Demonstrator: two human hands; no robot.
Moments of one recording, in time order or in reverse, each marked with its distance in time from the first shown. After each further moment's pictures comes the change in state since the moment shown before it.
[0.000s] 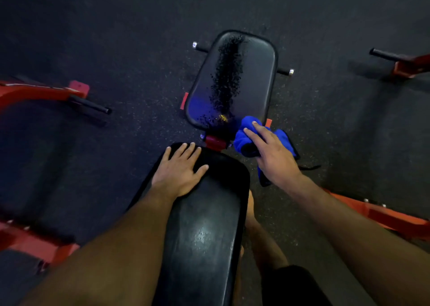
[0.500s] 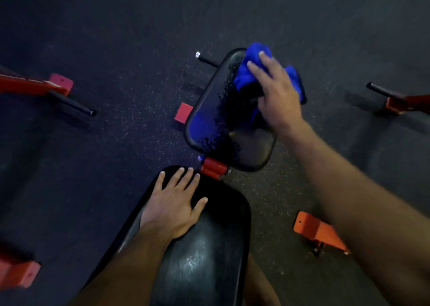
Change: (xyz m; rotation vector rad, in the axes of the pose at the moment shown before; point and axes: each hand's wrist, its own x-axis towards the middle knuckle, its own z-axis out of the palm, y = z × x) left_hand -0.001 -0.006 -0.004 -0.085 0.008 0.017; right_hand 0.195 -0.004 -0.061 -0.140 0.344 -0.091
